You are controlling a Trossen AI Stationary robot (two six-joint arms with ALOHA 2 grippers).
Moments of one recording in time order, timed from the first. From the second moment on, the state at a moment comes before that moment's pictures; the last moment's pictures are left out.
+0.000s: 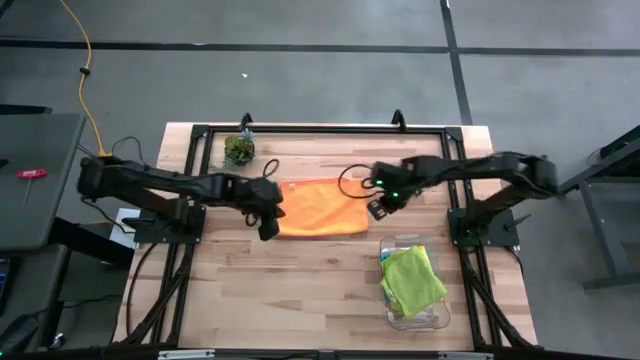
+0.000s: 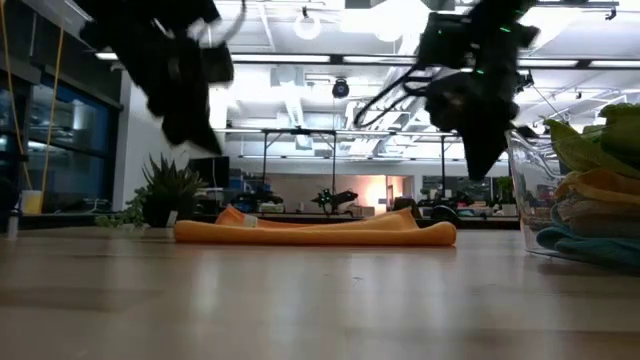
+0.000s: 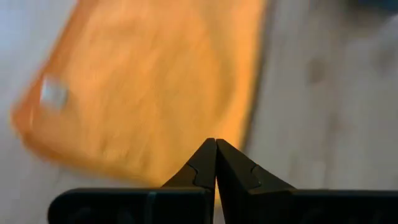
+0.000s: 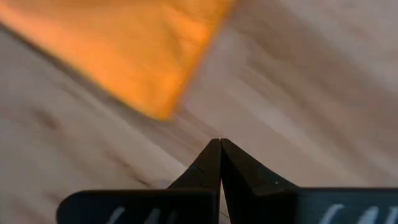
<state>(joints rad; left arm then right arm) 0.17 1.26 0.66 -0.31 0.00 -0.32 -0.19 1.46 0.98 -0.89 -0.15 0.76</state>
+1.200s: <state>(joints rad) 0.21 0.87 0.29 0.44 0.08 -0.42 -0.24 1.43 0.65 -0.22 -0.08 1.02</state>
